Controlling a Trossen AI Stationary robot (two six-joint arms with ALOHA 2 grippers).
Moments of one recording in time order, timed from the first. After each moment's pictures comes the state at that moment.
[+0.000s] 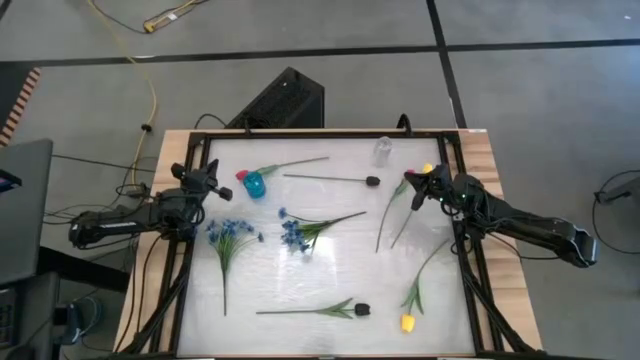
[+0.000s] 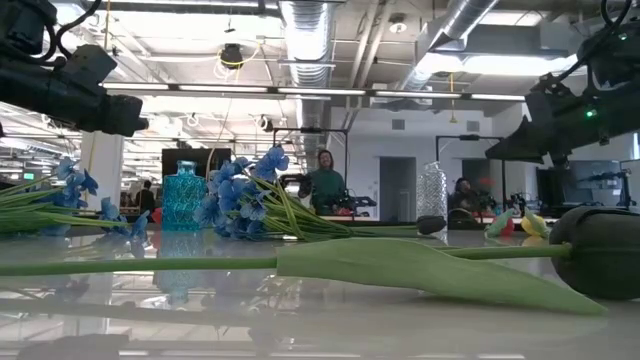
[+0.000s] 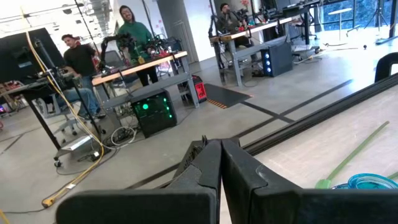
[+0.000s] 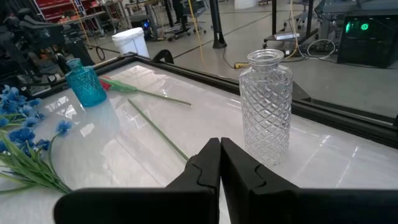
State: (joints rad) left arm 0.12 0.03 0.02 0.02 -1.08 0.25; right arm -0.47 0.24 0.03 -0.01 0.21 0.24
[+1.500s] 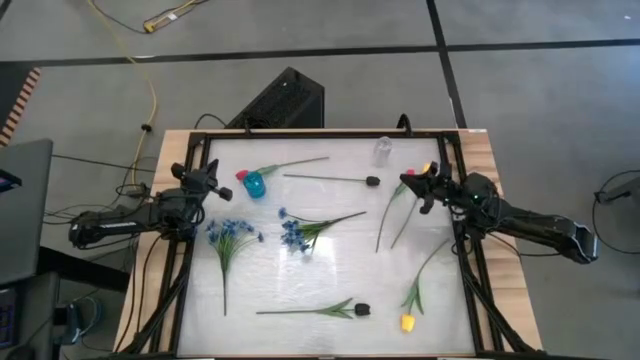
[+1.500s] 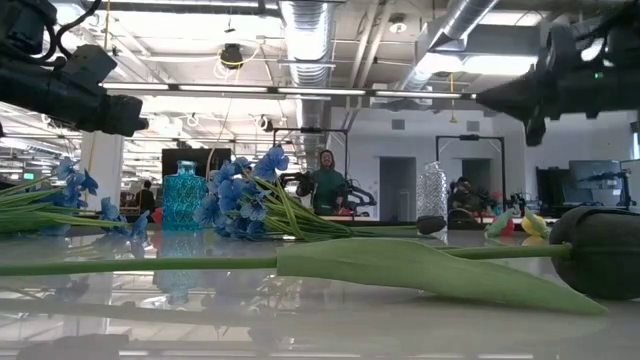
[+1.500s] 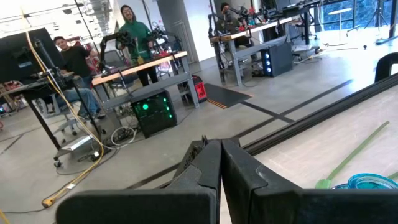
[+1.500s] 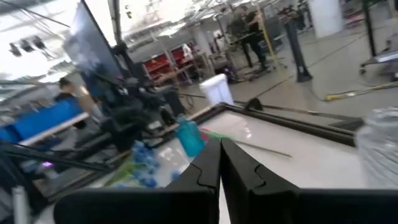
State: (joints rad) left arm 0.12 0.03 0.02 0.02 -1.08 0.26; right arm -0.41 0.26 0.05 0.30 -0.05 0.42
